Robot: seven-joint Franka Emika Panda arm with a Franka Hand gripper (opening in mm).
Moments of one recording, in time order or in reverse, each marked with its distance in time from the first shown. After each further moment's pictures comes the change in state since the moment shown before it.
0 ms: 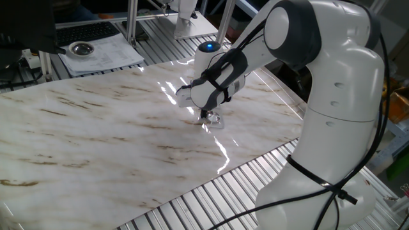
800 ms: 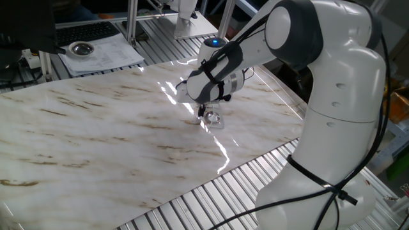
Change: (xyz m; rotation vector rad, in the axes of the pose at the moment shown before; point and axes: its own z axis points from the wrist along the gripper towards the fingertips) arm -0.003 0.007 -0.007 -0.091 0.030 0.071
